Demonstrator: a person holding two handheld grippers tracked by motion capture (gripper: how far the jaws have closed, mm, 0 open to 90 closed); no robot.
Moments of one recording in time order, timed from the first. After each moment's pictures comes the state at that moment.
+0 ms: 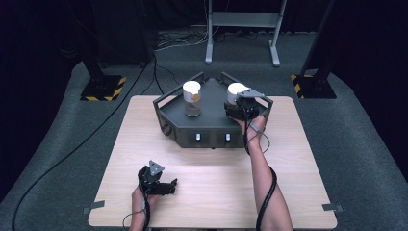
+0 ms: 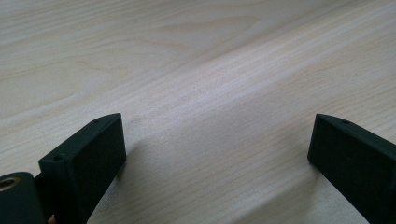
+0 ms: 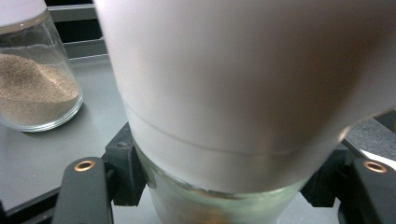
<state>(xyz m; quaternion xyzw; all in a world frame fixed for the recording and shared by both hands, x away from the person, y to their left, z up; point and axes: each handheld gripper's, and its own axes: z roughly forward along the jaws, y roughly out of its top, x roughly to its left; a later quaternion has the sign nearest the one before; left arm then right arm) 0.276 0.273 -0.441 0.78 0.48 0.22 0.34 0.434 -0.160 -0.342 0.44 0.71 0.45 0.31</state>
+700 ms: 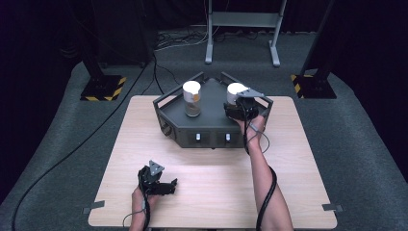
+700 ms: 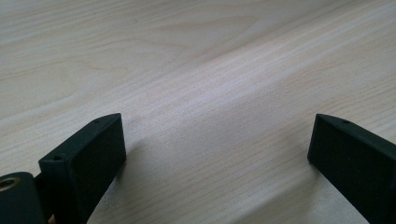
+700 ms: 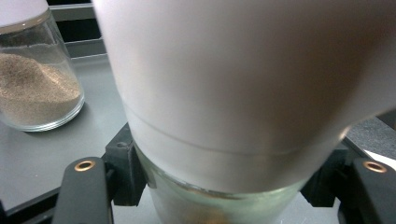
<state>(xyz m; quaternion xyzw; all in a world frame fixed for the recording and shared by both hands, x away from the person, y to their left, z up) 0.277 0.273 -0.441 0.78 0.48 0.21 0.34 0.434 -0.158 -0.341 0.44 0.71 0.45 0.30</state>
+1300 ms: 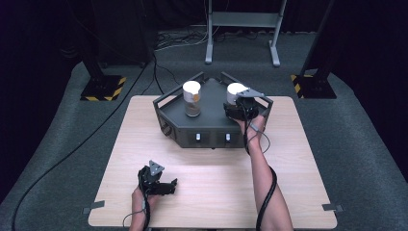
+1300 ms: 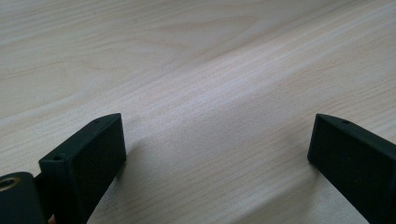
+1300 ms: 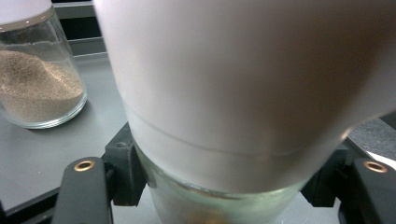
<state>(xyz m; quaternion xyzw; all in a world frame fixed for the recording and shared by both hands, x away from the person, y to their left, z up) 0.277 0.273 -0.441 0.78 0.48 0.21 0.34 0.435 -0.160 -0.340 0.44 0.72 0.45 0.30</state>
